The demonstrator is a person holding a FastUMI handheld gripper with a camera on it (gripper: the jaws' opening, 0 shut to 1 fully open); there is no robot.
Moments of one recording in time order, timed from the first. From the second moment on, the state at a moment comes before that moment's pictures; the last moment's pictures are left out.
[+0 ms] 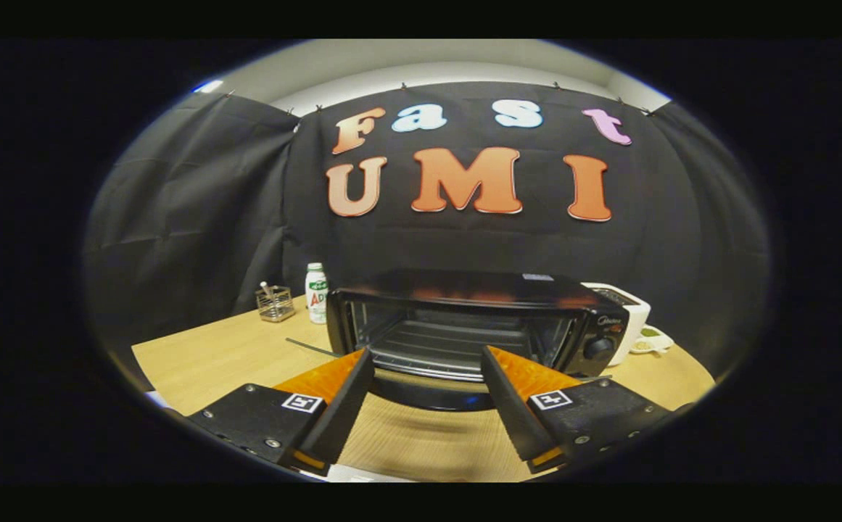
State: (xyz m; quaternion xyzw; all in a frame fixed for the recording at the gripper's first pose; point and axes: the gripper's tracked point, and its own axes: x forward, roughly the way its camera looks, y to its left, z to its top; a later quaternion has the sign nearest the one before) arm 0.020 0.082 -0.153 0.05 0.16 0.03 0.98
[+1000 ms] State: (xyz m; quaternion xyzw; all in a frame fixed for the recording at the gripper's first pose) arm -0.047 0.081 -0.249 0.18 0.32 0.07 0.93
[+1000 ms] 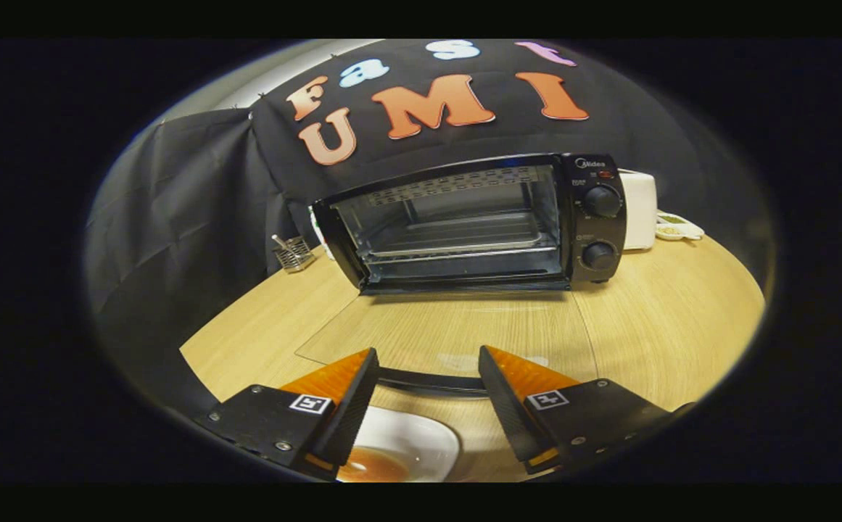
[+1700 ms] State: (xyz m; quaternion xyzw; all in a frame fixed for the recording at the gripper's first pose) arm -0.113 0.108 -0.208 0.12 0.28 0.19 0.93
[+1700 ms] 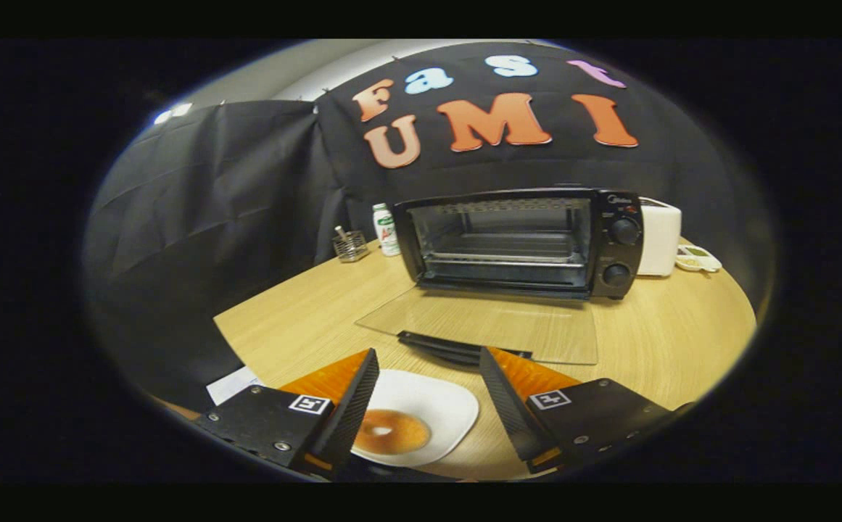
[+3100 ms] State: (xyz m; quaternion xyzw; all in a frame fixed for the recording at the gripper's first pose) arm -0.167 0.129 -0.269 0.01 0.35 0.23 0.91
